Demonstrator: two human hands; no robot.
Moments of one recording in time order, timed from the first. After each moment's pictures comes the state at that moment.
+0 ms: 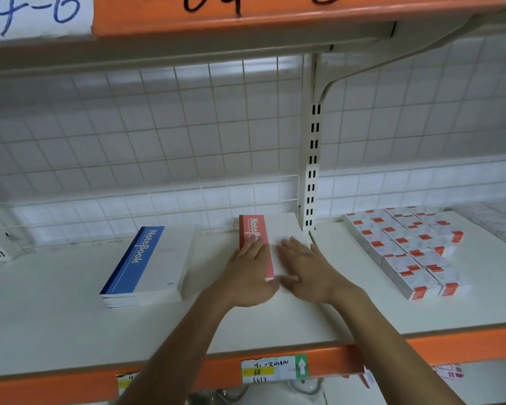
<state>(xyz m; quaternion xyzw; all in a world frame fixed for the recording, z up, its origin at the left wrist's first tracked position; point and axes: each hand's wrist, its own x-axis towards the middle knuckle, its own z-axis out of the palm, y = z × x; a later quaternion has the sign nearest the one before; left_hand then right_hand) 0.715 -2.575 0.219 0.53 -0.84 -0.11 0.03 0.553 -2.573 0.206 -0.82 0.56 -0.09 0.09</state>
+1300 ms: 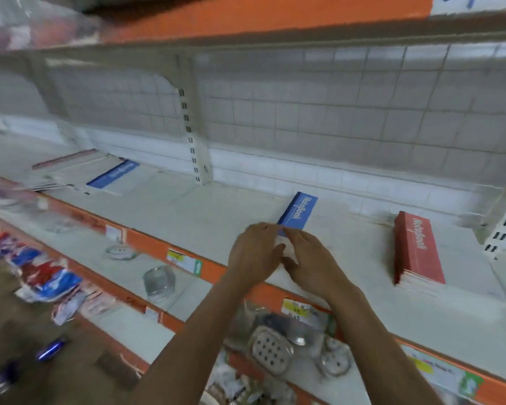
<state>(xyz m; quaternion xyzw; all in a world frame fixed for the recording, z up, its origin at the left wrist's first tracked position) 0.930 -2.468 0.223 0.73 -0.65 0.00 0.21 0.804 -2.504 0.227 -0.89 0.38 -0.19 0.17</state>
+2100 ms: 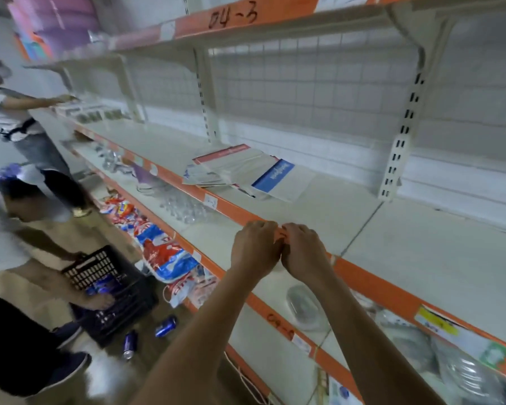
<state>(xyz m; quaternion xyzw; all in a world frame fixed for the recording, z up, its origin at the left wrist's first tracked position) 1.362 -2.352 0.203 0.85 -0.48 0.06 0.21 1.273 -2.415 0.201 -0.90 0.34 -0.18 0.20</state>
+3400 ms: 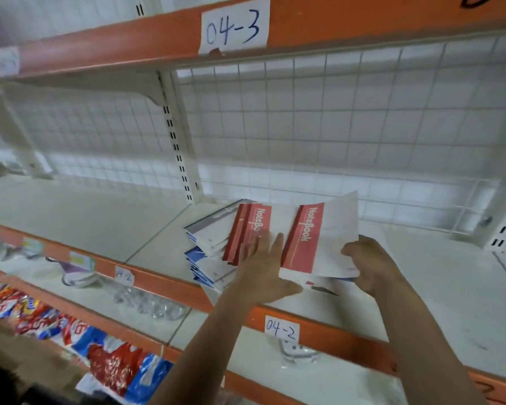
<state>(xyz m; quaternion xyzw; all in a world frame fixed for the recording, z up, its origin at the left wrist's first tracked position) 1.721 -2.482 0.214 0.71 -0.69 -0.08 0.07 1.543 -2.546 0.235 -0.42 0.53 -0.39 0.62</state>
